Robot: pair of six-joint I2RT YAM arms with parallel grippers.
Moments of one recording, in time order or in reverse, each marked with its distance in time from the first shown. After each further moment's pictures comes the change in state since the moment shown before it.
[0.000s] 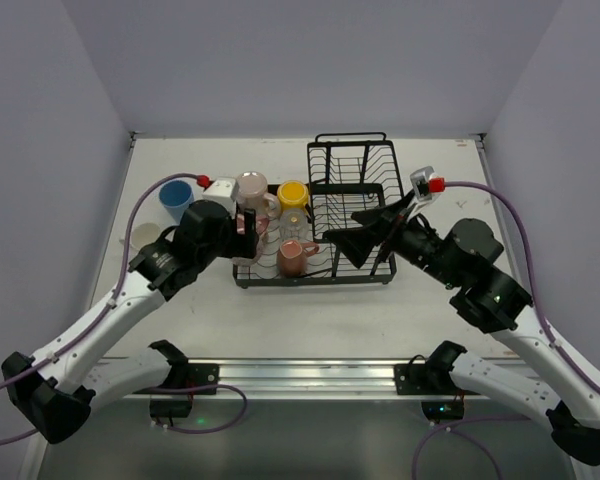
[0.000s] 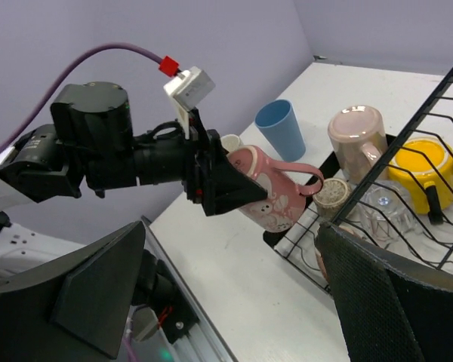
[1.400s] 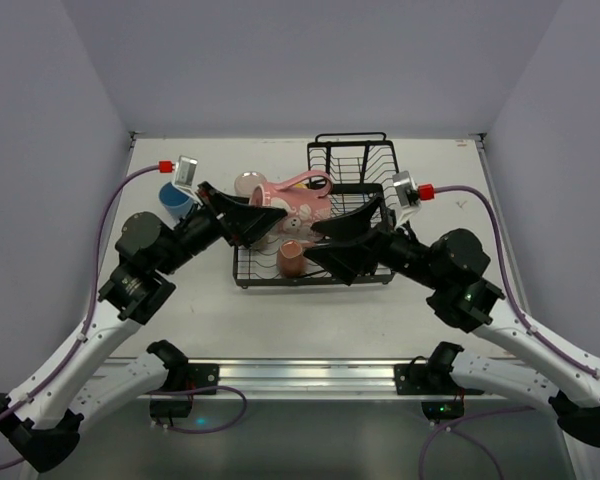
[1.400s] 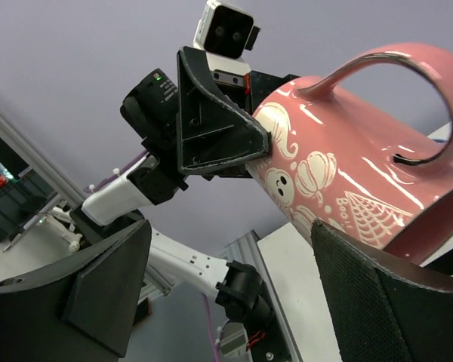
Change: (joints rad) left arm 0.010 -0.224 -0.024 0.635 0.573 -0.475; right arm 0.132 0.062 -0.110 0.470 -0.164 0.181
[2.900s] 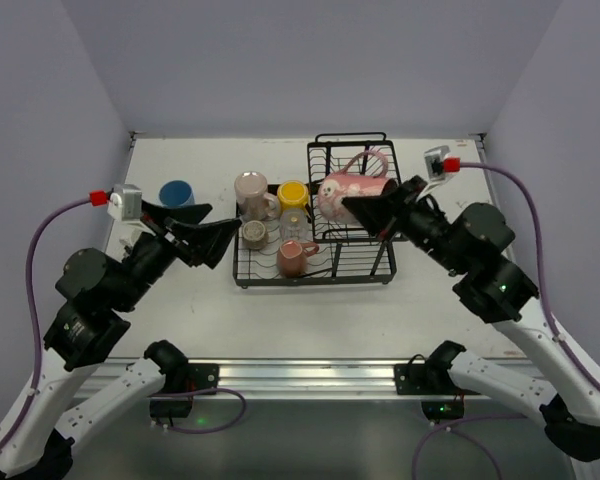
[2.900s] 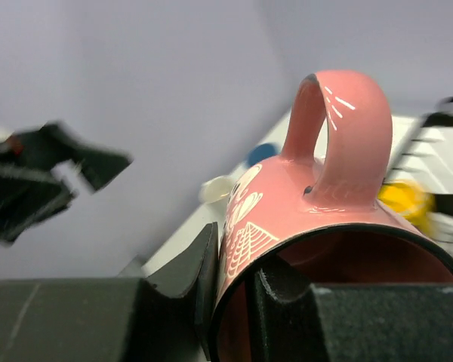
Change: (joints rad) left arm -0.015 -0.238 0.093 -0.336 -0.269 0.317; right arm -0.143 -0.003 0.201 -0.411 0.180 -0.149
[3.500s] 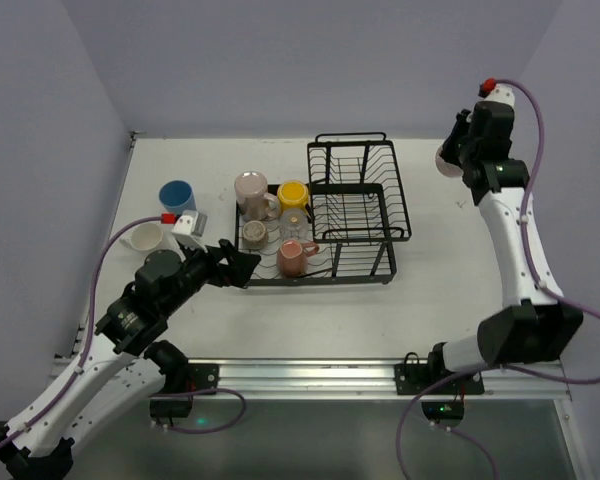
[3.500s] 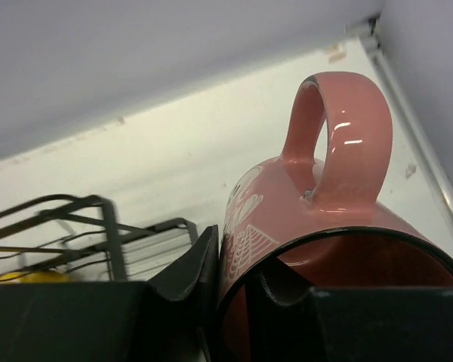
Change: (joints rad) left arm 0.000 -0.021 -0.374 -0.094 -0.089 0.005; right arm -0.728 0.550 0.435 -0.383 0.278 -0.238
